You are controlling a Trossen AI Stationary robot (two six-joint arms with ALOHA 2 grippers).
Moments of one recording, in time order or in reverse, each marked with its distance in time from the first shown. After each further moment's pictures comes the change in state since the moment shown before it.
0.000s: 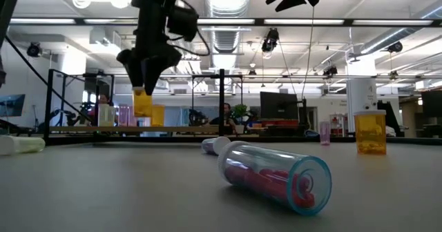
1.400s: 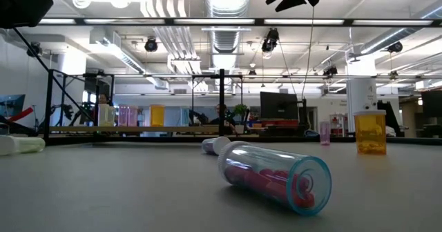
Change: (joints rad) left arm -1.155 0.149 -0.072 0.306 0.190 -1.685; right arm 0.000 0.000 0.000 0.000 0.000 0.000
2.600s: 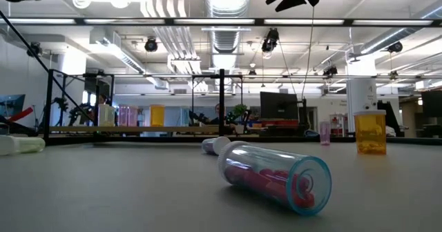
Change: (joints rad) left arm 0.000 -0.015 0.086 -0.133 -0.039 -0.007; right arm 0.000 0.000 0.000 0.000 0.000 0.000
